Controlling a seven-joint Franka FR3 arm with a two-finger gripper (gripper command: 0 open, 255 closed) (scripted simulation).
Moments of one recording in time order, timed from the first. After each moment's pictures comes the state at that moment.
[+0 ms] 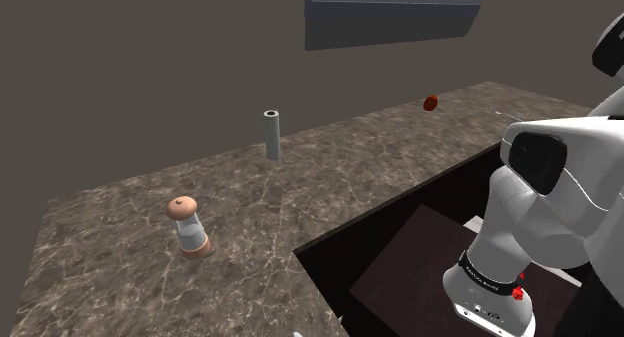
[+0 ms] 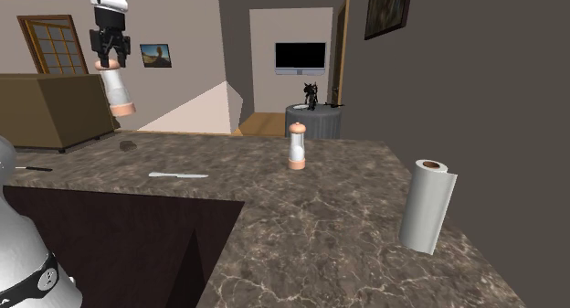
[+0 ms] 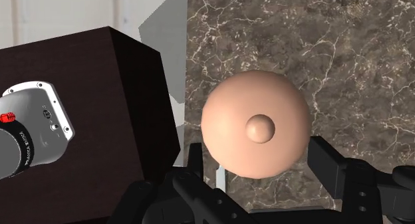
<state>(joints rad) 0.52 -0.22 0.84 -1.70 0.35 1.51 1.50</state>
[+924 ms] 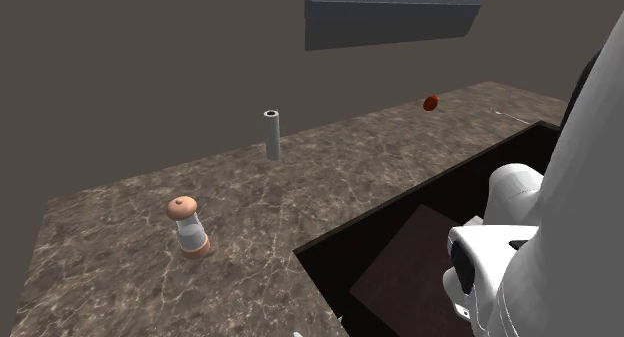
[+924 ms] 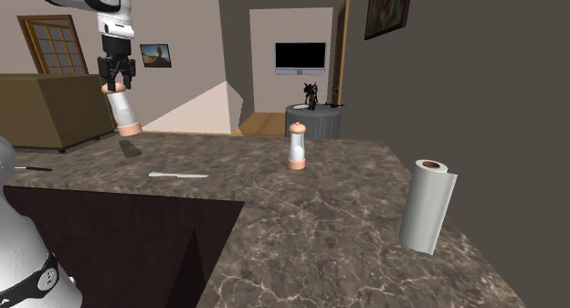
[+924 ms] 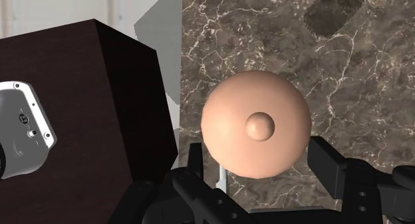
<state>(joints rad) 0.53 -0.27 0.85 -1.91 0.38 1.69 1.44</state>
